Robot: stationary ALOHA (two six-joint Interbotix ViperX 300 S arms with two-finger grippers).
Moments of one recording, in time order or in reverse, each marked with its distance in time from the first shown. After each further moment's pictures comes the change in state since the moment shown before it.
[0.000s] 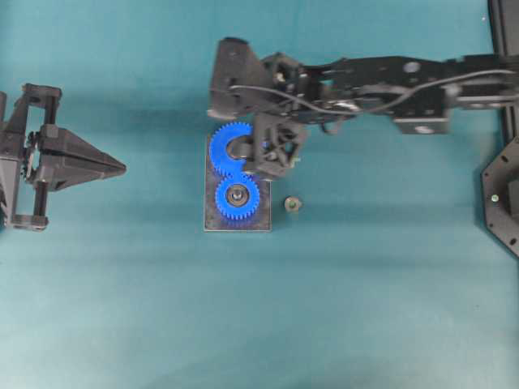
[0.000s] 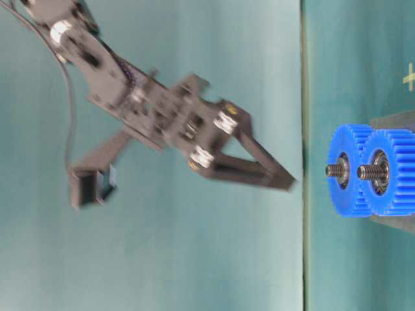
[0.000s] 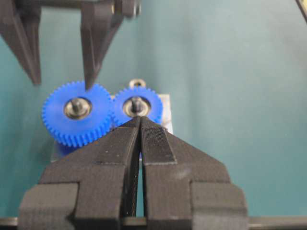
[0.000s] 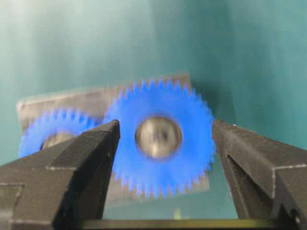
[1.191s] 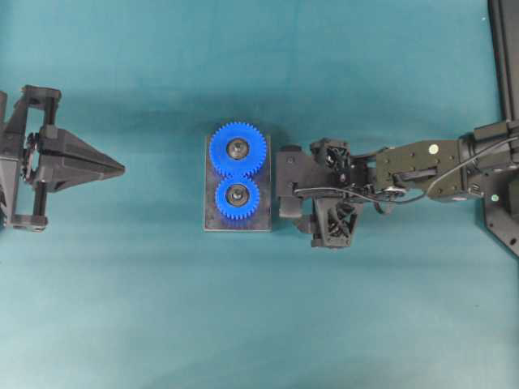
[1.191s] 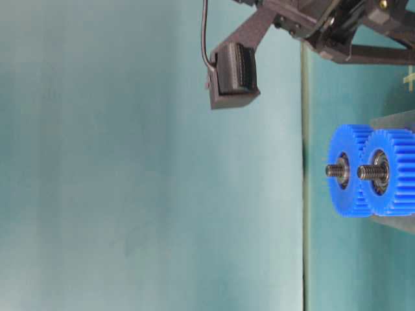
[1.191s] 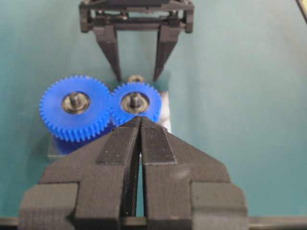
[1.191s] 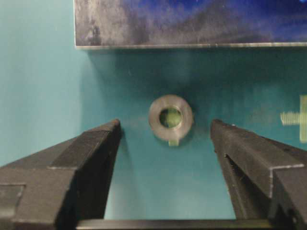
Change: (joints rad) left arm 0.000 -0.003 0.012 0.000 -0.005 -0.014; right arm 0.169 0.061 0.377 0.002 -0.311 0.002
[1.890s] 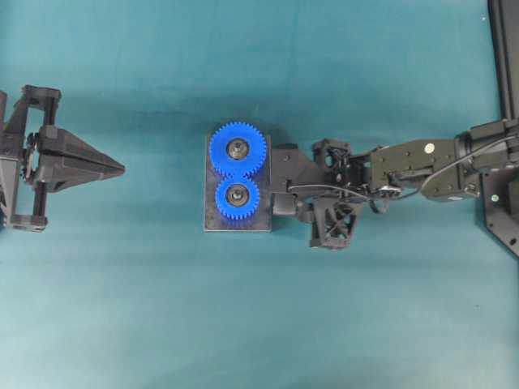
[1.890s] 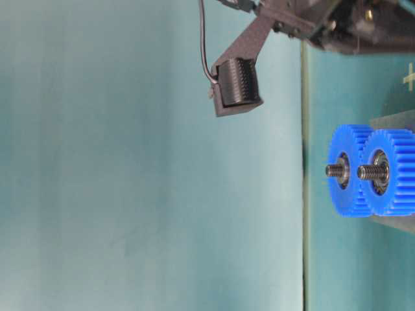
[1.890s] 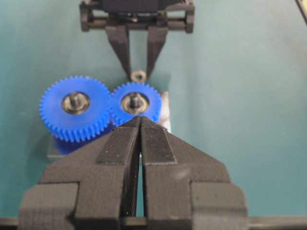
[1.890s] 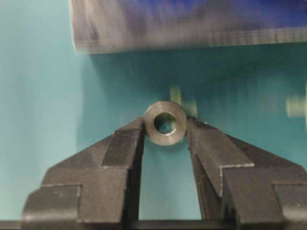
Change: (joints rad) left arm 0.000 -0.002 0.000 0.000 -0.002 -0.002; right arm 0.000 -0.025 -0.048 0.000 0.179 0.038
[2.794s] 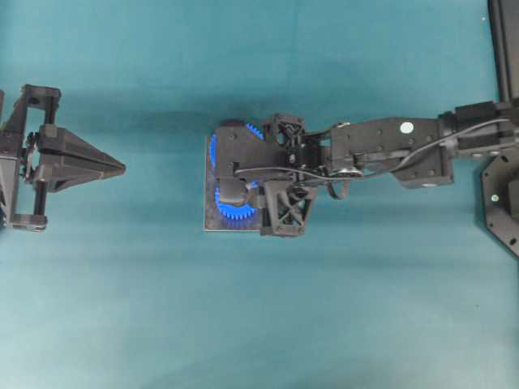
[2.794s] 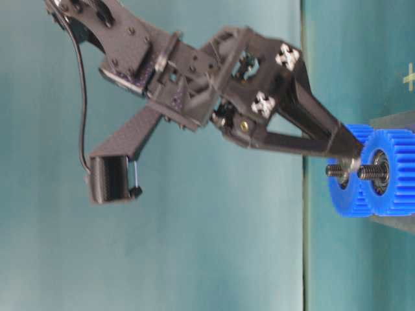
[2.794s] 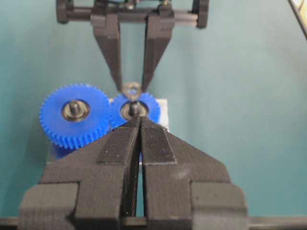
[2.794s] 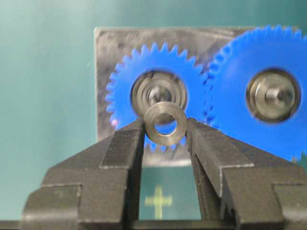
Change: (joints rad) left arm 0.000 0.000 0.003 0.000 -0.029 -0.017; right arm -0.006 0.031 -0.311 -0.064 0.143 -0.003
